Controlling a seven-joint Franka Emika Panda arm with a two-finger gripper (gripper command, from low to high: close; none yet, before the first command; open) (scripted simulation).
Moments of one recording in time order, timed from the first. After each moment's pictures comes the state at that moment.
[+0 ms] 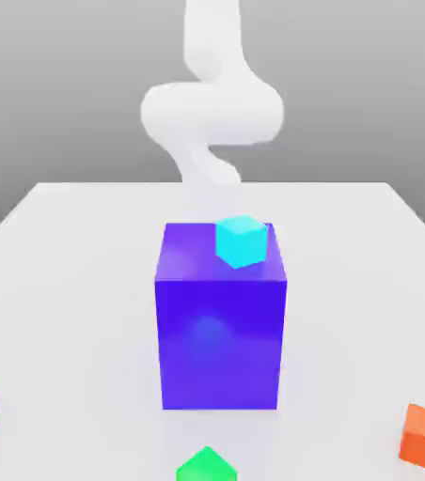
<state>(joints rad) -0.03 -0.71 -0.03 -2.30 0.01 2.33 0.83</state>
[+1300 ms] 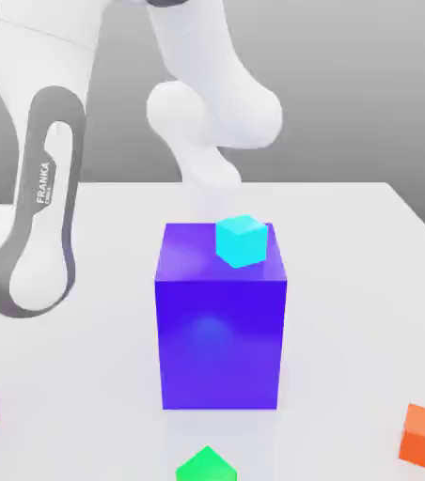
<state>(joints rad) -0.44 0.51 -0.22 -2.30 0.32 2.79 1.01</state>
